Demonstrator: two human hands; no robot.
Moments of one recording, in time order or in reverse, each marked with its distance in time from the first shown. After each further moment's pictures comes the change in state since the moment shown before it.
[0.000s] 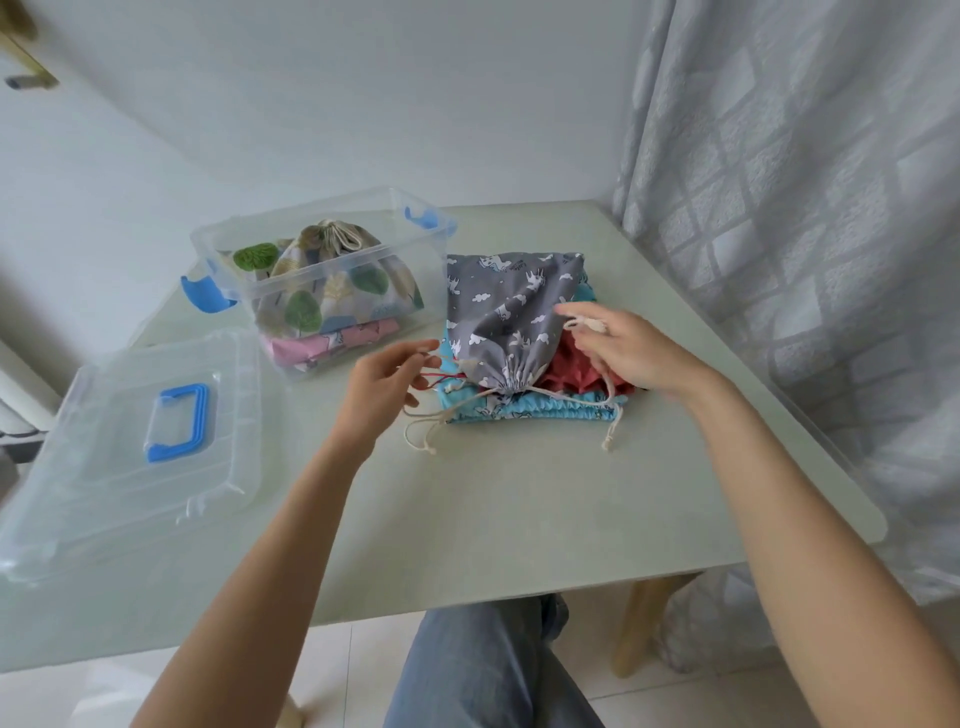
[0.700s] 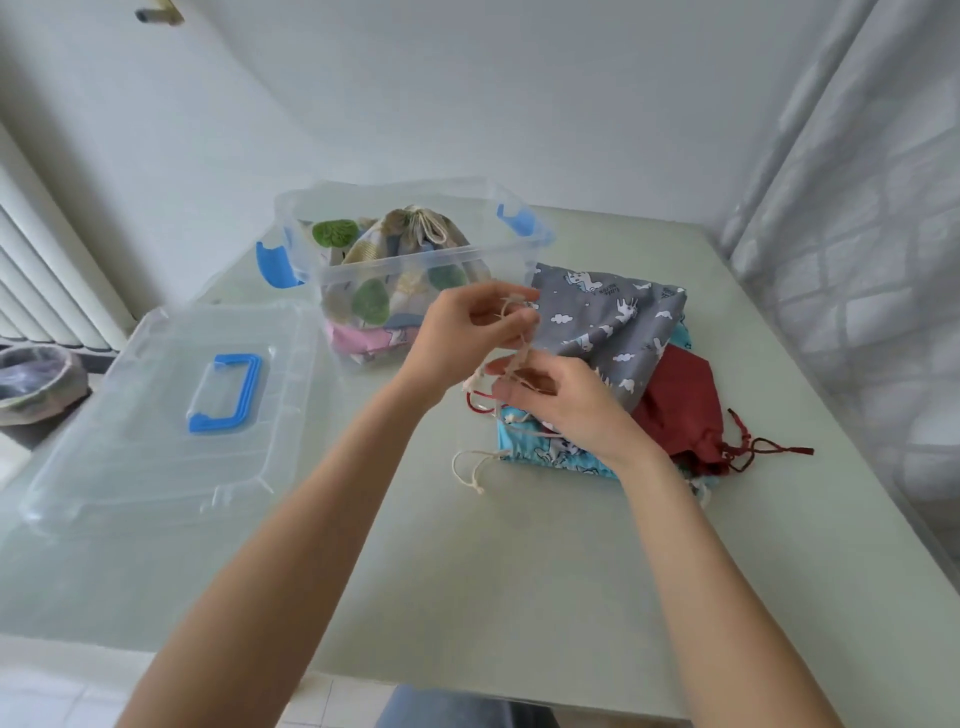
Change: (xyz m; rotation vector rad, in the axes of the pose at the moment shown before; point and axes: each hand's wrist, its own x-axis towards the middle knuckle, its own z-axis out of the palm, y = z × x) left_hand 0.054 0.037 -0.002 -0.132 -0.004 0.156; right_hand 0.059 -0.037 0.096 0.394 -0.257 -0.114
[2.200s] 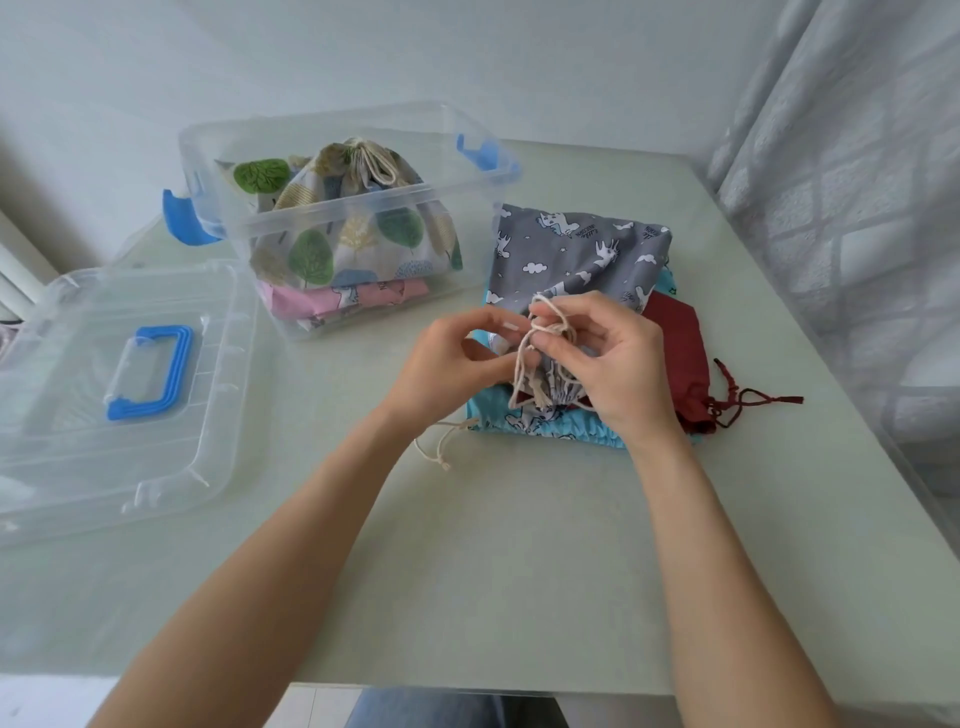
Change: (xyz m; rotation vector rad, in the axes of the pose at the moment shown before) left_hand -0.026 -0.039 0.032 0.063 -0.160 -0.095; right_hand -0.015 0.029 -0.030 -0.100 0.453 -0.358
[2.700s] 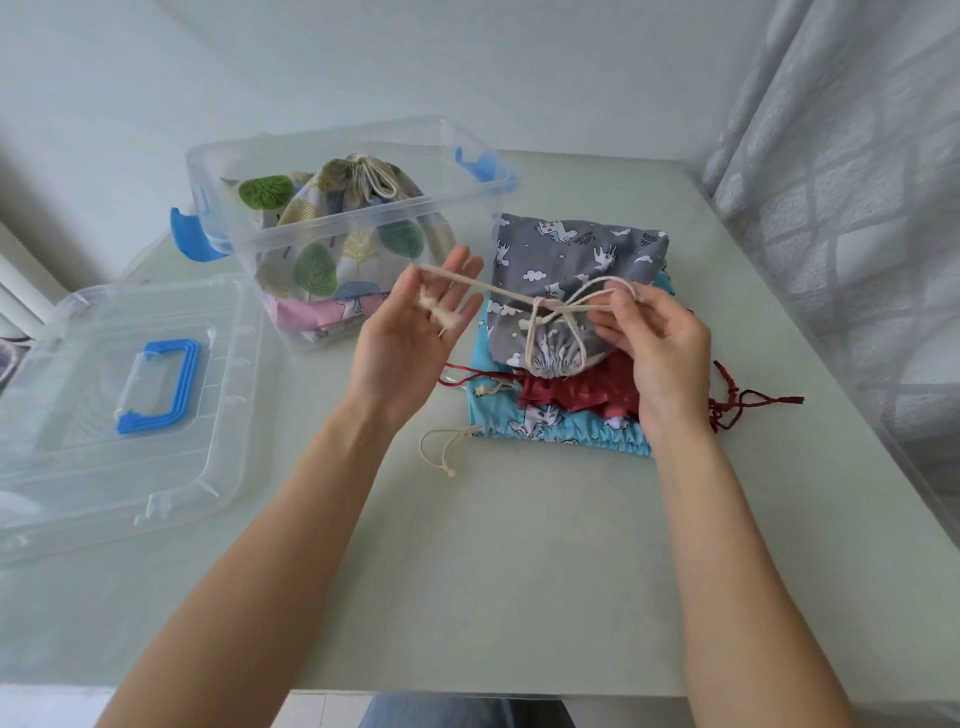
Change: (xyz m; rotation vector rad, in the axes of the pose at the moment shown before) left_hand 0.009 0.006 -0.026 -1.136 0.071 -0.044; right_hand 0.008 0.008 -0.019 0.315 0.345 0.324
